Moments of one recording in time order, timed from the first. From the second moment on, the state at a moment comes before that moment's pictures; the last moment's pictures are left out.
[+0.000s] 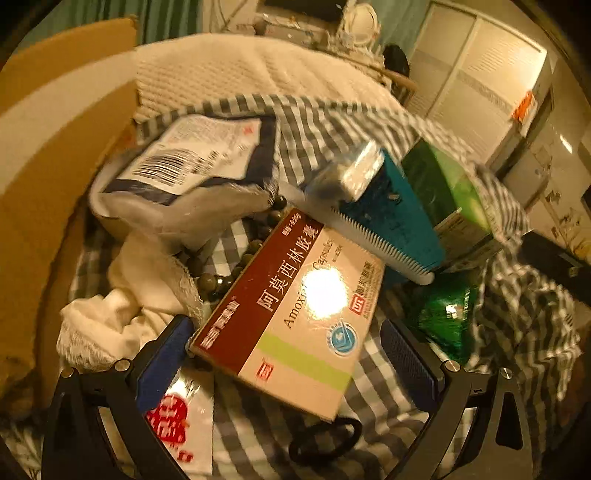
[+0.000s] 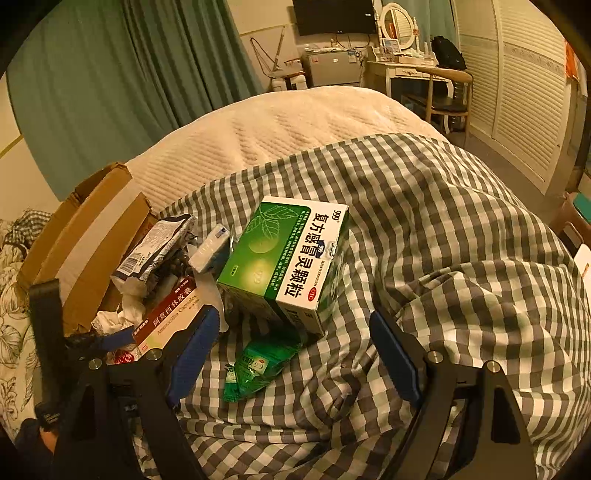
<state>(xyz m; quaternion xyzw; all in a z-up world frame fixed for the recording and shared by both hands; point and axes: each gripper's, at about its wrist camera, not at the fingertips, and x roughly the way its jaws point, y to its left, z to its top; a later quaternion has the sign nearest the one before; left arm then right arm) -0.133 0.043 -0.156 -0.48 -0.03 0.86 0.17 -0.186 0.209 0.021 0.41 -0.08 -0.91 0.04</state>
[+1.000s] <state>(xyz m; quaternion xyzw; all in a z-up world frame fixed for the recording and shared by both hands) -0.103 0.026 -0.136 -0.47 0.03 0.86 0.18 -0.217 0.161 -0.051 0.52 -0.02 -0.85 0.08</state>
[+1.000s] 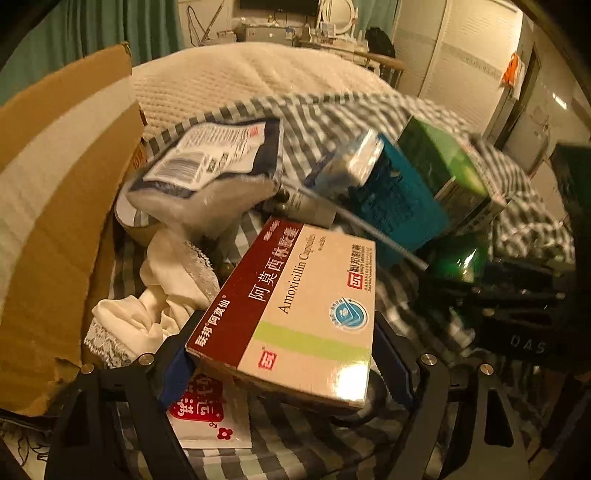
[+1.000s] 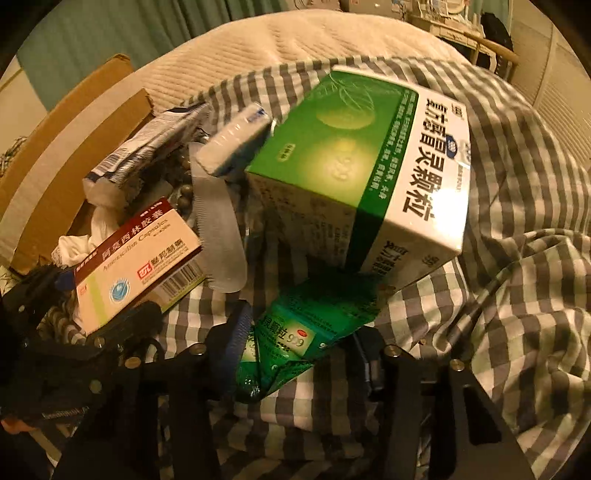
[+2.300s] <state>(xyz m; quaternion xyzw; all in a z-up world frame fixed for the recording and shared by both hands) -0.098 0.001 -0.069 -0.38 -0.07 0.90 0.22 -0.159 0.155 0.039 0.42 0.01 -0.91 0.08</state>
